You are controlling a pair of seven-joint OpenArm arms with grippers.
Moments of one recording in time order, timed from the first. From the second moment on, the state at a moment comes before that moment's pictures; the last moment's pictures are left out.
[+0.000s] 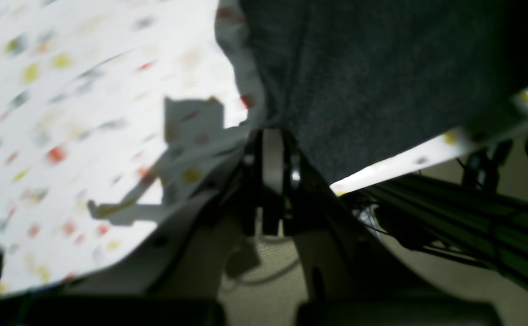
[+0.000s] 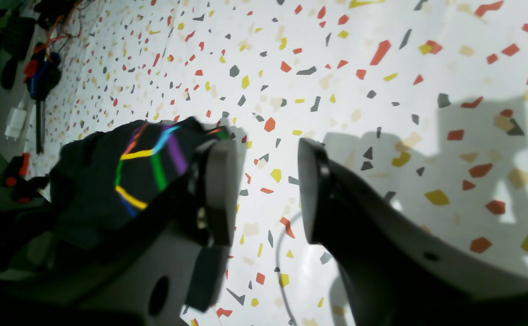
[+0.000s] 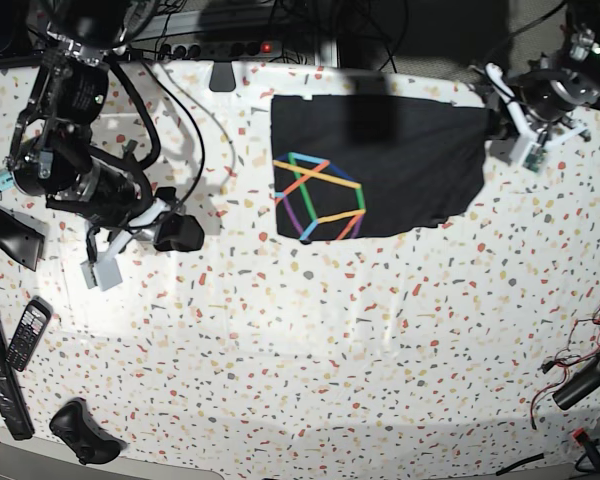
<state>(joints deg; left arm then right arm) 29.4 -19.0 -14.6 116.8 -22.5 -27.3 52.9 -0.6 8.9 21.9 103.0 47.5 27.8 -71.2</state>
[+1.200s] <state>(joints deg) 23.5 -12.0 -15.7 101.1 -33.1 -28.2 50.9 1.5 9.1 -4.3 103.1 38.6 31.6 -65.7</state>
